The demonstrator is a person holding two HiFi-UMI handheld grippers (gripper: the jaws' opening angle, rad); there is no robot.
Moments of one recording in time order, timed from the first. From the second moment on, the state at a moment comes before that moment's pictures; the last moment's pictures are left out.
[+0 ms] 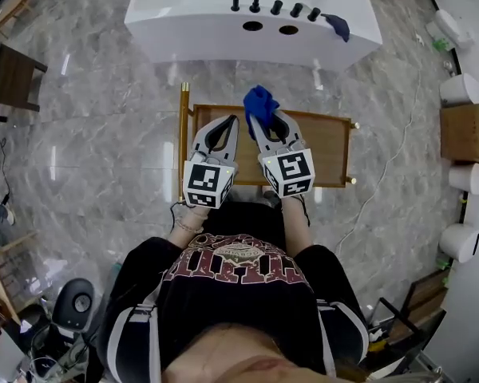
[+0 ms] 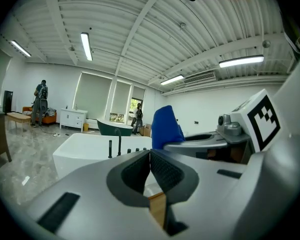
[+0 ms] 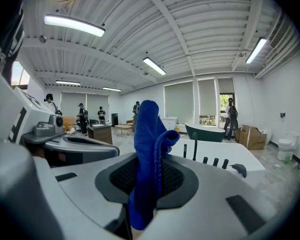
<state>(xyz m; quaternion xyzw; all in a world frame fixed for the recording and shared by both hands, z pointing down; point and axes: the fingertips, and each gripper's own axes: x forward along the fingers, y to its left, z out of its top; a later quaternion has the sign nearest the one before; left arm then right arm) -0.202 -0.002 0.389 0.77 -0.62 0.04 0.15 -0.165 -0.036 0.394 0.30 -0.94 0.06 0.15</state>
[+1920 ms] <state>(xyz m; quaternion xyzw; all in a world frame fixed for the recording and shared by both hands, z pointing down) -0.238 0.079 0.745 0.62 -0.61 0.26 0.42 -0.317 -0.007 0.706 0.11 -0.89 0.22 0.39</state>
